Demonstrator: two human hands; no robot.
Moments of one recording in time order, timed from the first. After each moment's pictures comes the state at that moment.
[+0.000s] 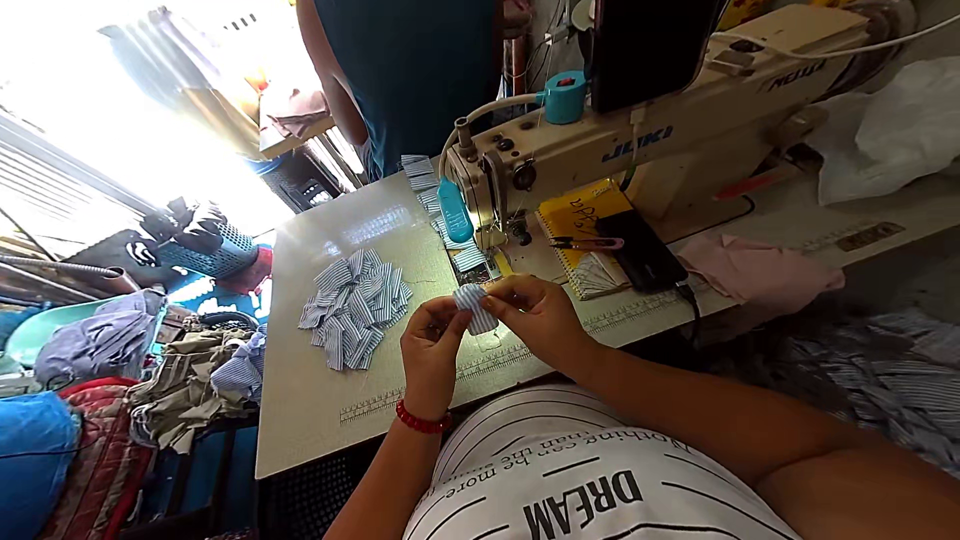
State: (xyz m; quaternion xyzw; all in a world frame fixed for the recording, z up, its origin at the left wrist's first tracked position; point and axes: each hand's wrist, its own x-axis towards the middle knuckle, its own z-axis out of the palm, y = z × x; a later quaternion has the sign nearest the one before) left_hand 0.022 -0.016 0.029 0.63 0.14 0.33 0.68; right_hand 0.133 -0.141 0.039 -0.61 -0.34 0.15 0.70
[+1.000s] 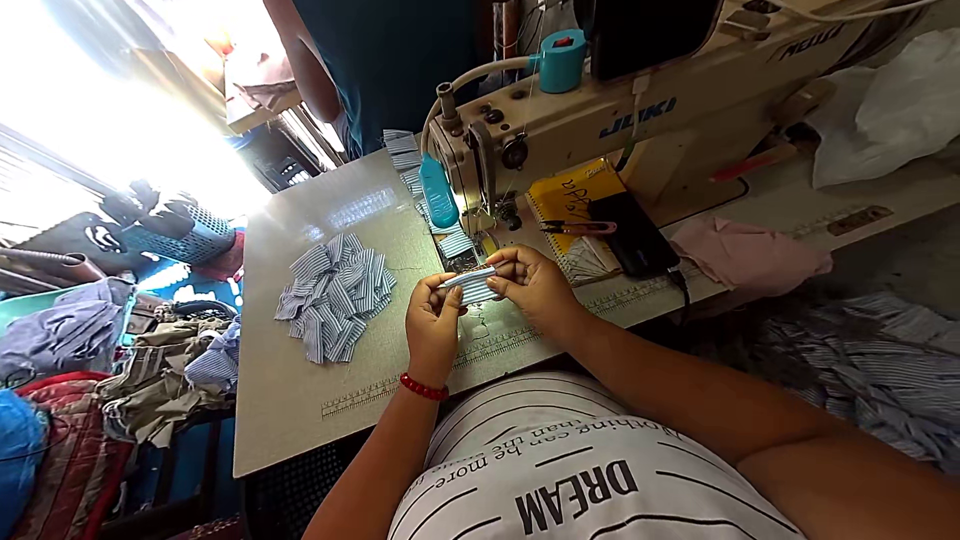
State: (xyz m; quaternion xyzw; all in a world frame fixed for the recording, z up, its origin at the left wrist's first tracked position) left_hand 0.051 -0.014 0.004 0.71 0.24 0.27 0.60; right_hand 0.165 -0.143 0.011 -0.67 -0.25 0.23 0.66
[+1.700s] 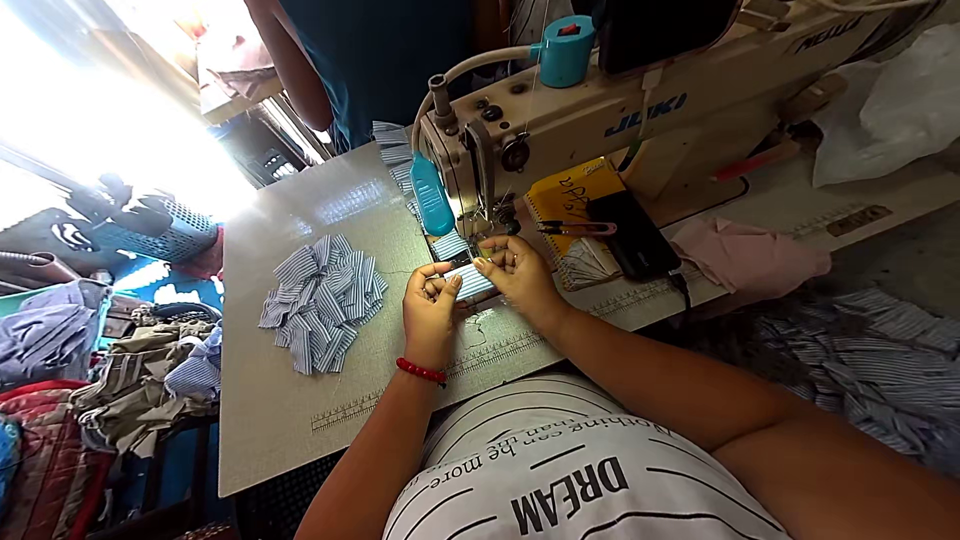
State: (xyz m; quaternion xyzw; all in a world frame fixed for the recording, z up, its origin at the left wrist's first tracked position) left_hand 0.078 -0.002 -0.003 0.63 0.29 0.23 0.68; right_hand 0.179 -0.120 -0.006 -0.70 -0.22 0.20 0.65
